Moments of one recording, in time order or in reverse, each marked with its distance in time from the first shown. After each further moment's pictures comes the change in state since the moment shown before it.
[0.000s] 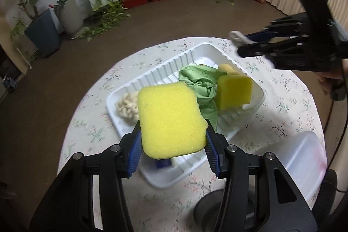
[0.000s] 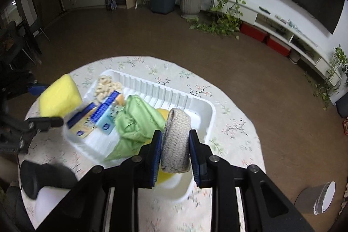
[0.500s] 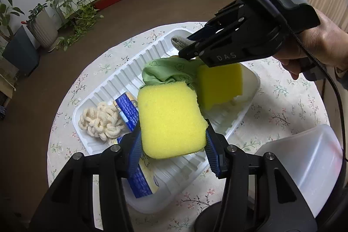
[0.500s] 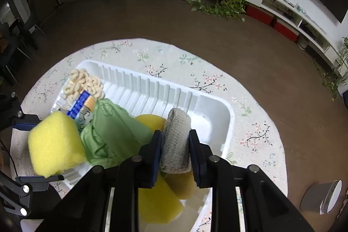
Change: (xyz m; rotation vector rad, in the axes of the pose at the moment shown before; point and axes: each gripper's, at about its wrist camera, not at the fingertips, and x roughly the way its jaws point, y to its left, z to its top) left arm 0.048 -0.030 0.007 0.158 0.059 -0.072; right arm 0.078 -0.008 0.014 0.031 0.099 0.031
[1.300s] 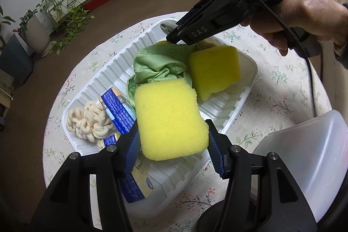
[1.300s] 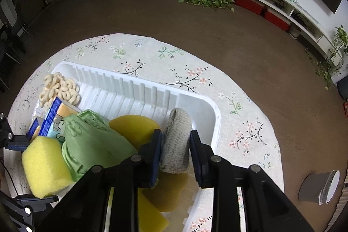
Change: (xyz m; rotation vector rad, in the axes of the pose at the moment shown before) left arm 0.013 -0.013 -0.005 0.077 0.031 -0.010; right arm 0.017 -0.020 0.008 0.054 0.053 -0.064
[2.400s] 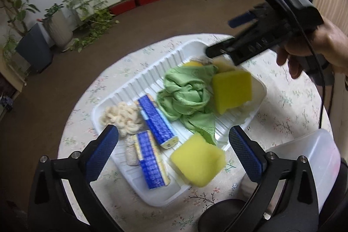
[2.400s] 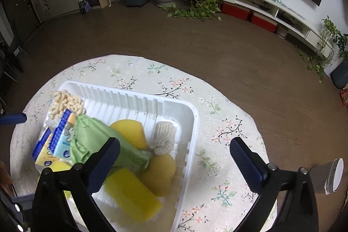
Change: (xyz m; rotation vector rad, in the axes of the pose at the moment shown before) left arm -0.048 0.024 -0.010 -0.154 -0.108 0.101; right arm -0.050 -0.015 -0.015 0.082 -0.109 -0.006
